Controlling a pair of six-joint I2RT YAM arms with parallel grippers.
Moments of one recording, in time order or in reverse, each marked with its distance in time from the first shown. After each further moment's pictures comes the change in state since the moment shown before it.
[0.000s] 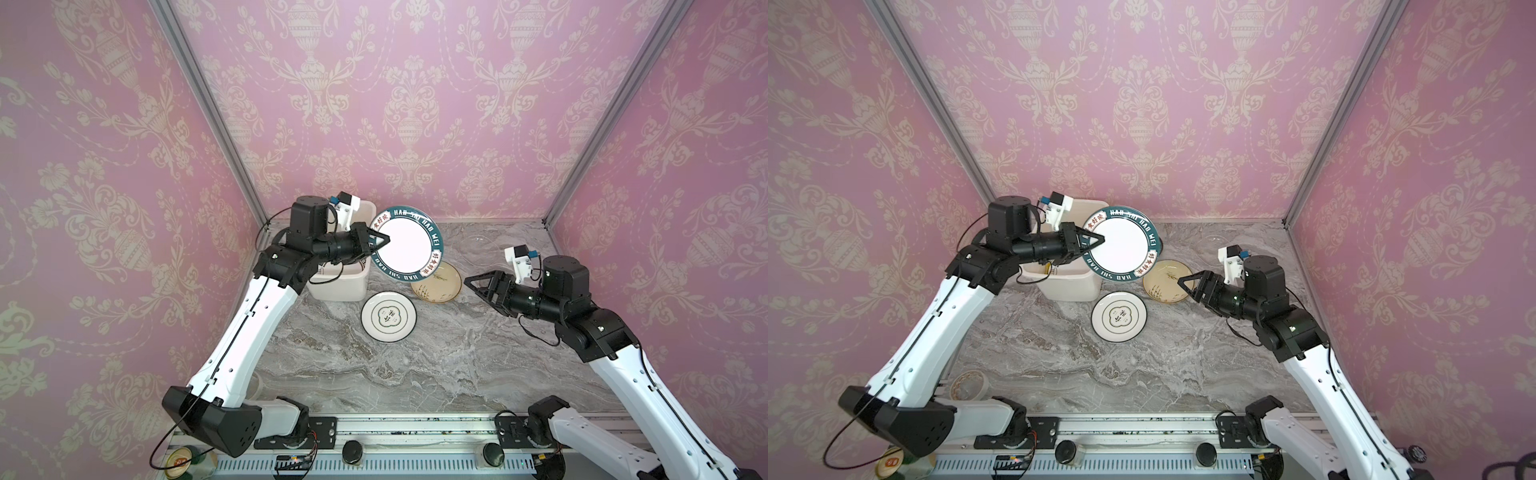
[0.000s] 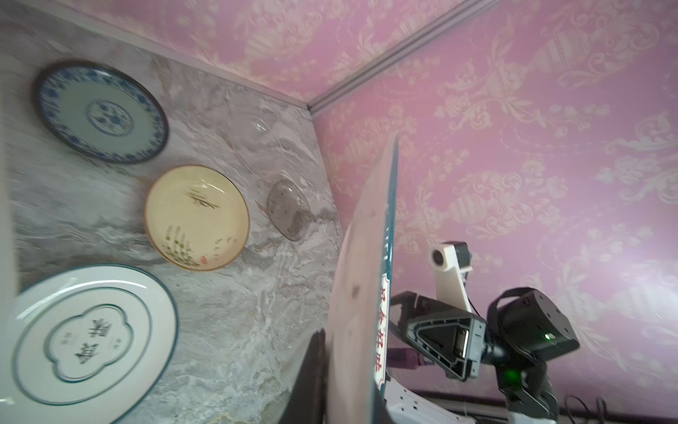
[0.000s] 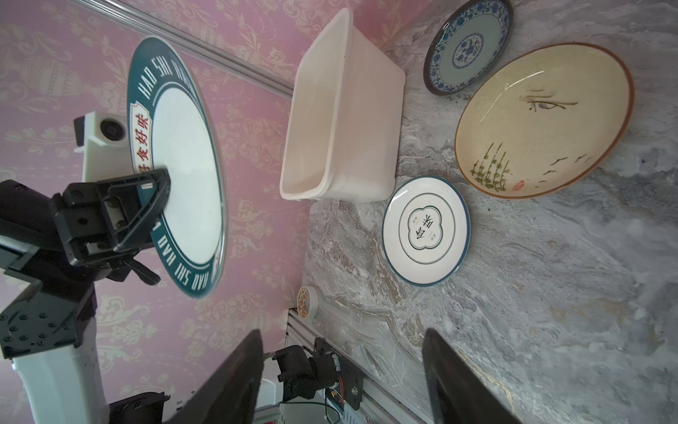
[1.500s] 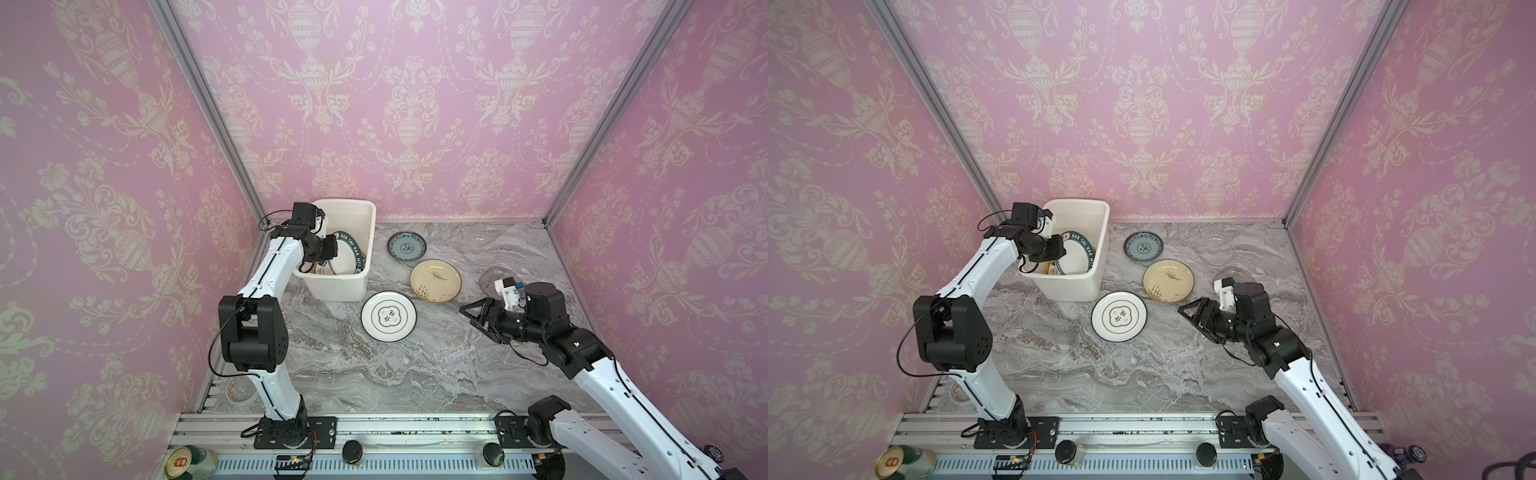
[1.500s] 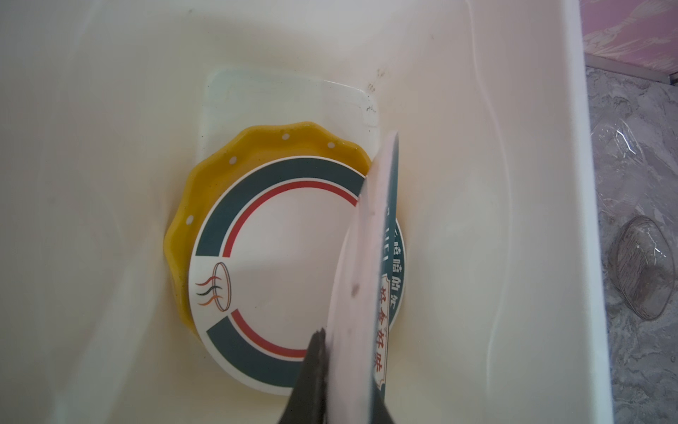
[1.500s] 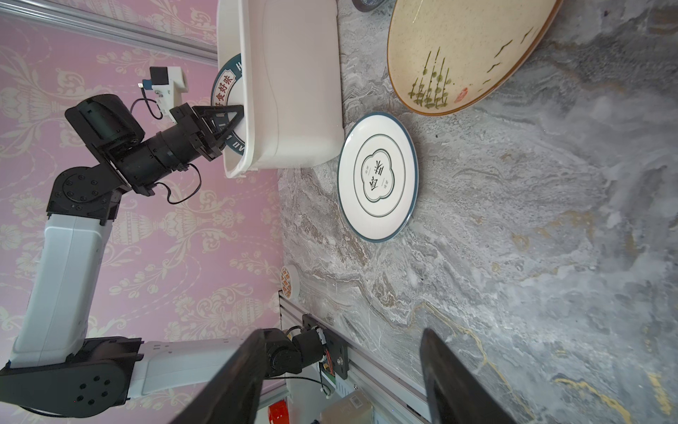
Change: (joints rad) left arm 0.268 0.459 -0.039 -0.029 -0.336 0.520; right arm 0.000 -0.063 -0.309 0.114 -0.052 0.114
